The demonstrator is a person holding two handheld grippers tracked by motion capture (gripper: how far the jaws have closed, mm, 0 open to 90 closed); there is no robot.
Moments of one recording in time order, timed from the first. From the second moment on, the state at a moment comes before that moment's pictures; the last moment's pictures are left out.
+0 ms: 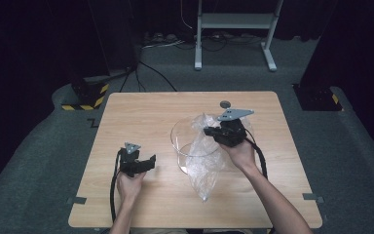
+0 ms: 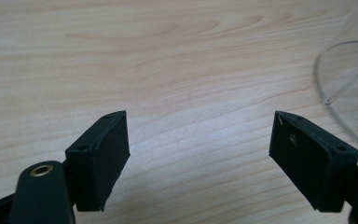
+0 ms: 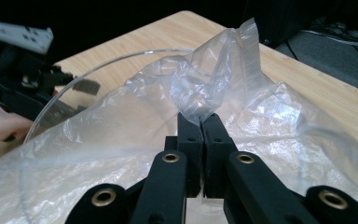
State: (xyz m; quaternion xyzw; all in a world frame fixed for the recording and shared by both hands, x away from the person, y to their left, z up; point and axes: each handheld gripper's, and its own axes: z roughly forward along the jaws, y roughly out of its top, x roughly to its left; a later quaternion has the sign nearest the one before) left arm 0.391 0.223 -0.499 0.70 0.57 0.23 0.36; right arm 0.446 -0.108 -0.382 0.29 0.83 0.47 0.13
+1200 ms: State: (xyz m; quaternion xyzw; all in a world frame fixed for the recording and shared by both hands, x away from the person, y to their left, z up) left arm 0.388 0.157 -0.372 0.75 0.42 0.18 0.47; right arm 0.441 -0.091 -0.385 0.29 0.85 0.42 0.12
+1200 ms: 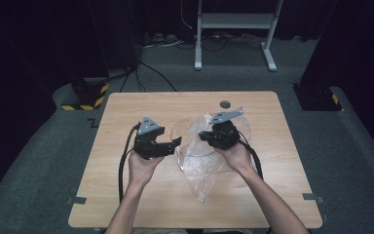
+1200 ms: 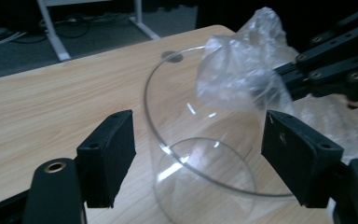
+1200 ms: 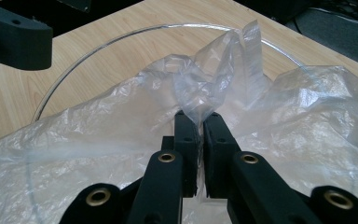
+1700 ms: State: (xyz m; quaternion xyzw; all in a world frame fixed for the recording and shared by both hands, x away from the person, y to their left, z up) left arm 0.403 0.120 -0.368 0.79 0.39 0.13 0.45; right arm 0.441 -0.090 -0.385 0.28 0.86 0.42 0.12
